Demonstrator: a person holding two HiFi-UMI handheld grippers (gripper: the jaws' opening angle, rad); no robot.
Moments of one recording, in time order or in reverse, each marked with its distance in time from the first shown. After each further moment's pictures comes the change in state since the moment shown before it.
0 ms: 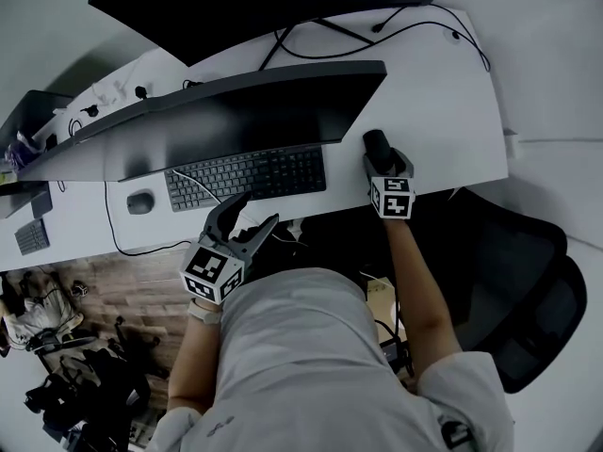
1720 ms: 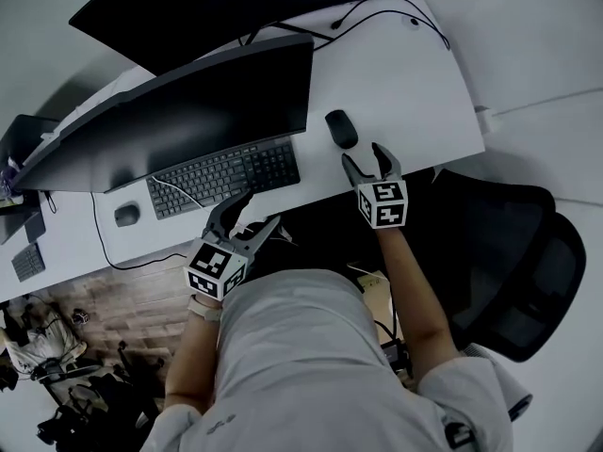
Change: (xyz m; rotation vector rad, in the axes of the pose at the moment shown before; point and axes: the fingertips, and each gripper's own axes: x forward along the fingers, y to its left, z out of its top) left arm 0.017 -0.058 -0.005 0.102 0.009 -0.107; right arm -0.088 0.017 0.031 0.022 -0.171 0.065
